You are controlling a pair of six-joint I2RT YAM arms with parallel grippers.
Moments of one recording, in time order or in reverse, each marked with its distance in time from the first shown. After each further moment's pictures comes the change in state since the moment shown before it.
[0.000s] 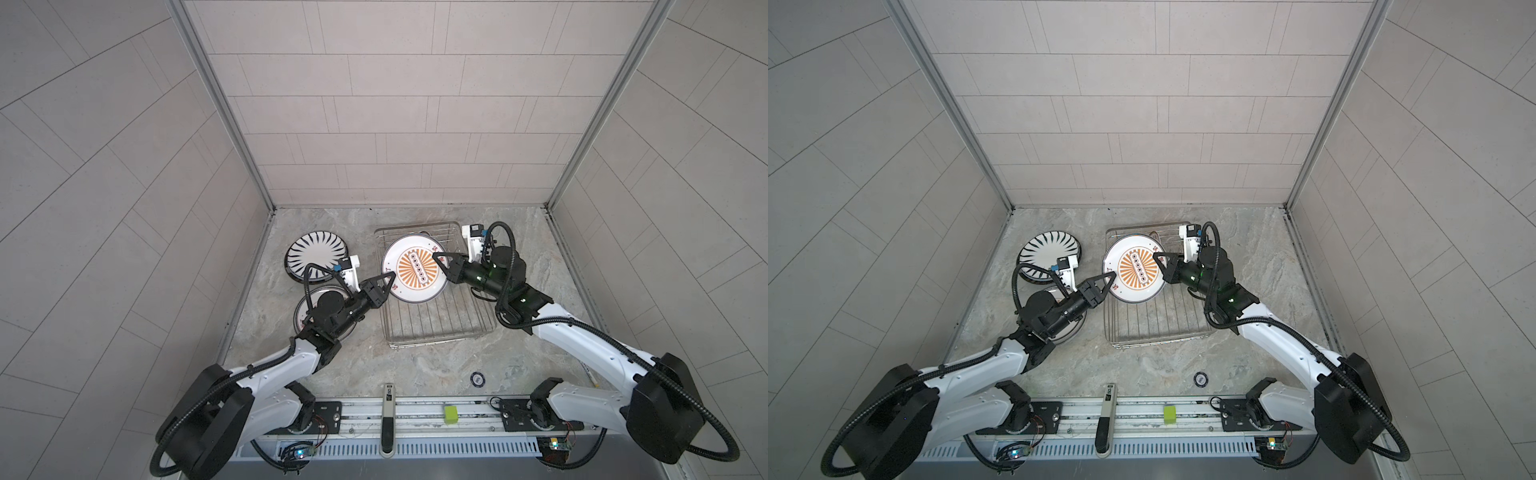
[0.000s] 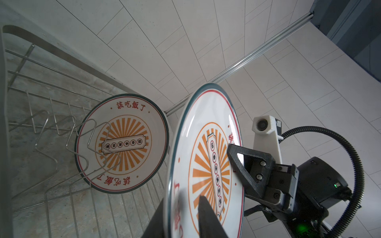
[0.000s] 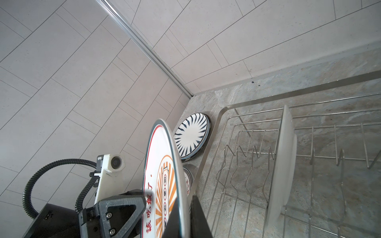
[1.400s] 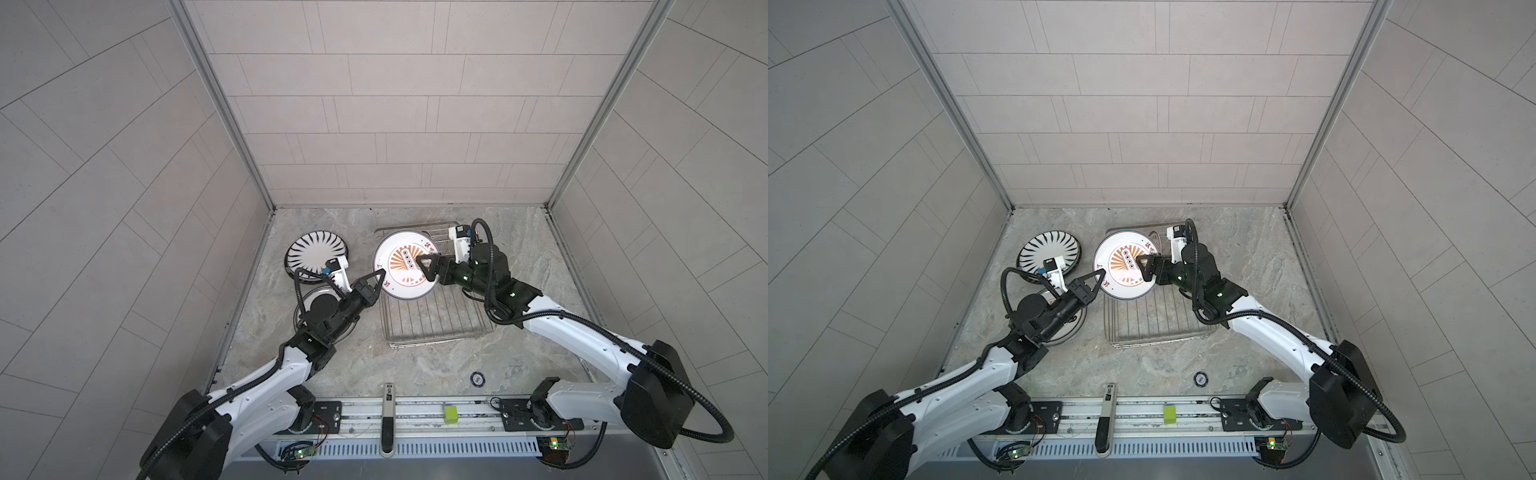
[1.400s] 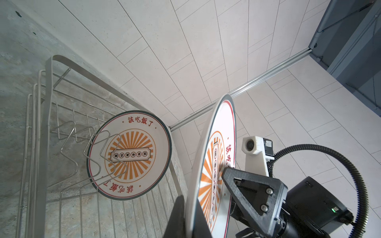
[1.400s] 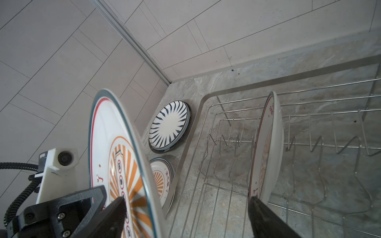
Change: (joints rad) left arm -0.006 -0.147 -0.004 -0.120 -0.146 -0.054; right arm 0.083 0.073 0.109 -0.201 0.153 -0.079
